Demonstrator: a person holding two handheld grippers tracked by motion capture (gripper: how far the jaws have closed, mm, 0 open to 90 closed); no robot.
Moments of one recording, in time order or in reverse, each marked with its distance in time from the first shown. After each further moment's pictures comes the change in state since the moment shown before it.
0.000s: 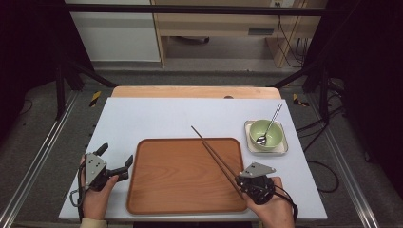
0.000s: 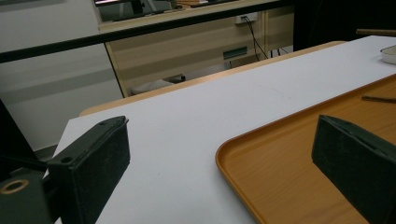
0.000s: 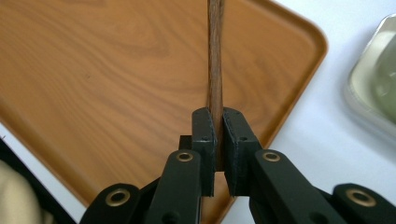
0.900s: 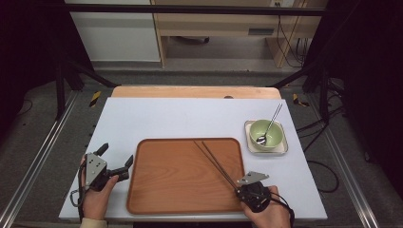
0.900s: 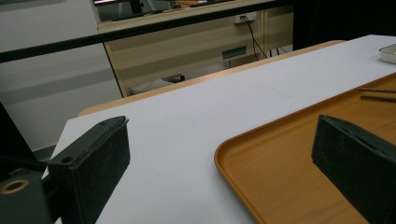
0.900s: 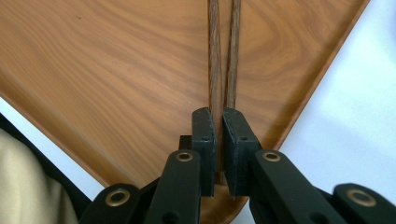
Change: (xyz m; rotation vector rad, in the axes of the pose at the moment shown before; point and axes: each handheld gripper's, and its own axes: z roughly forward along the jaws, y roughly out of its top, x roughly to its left) left arm -0.001 0.000 0.001 0.003 -0.004 0.001; right arm 0.010 -0.023 0.019 0.132 0.024 0.064
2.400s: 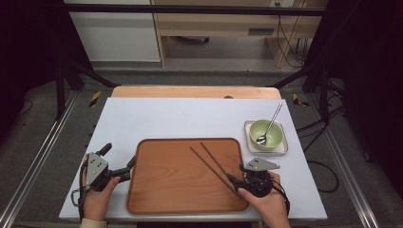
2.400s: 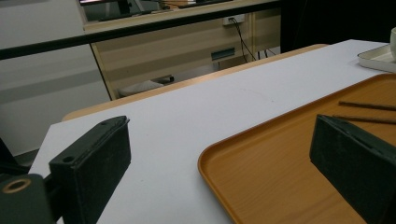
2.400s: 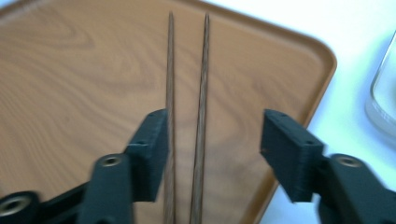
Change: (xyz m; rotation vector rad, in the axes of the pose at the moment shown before) left arm -0.006 0.007 -0.001 -0.001 -0.052 -0.008; right arm -0.033 0.017 0.013 -0.309 0.057 0.045
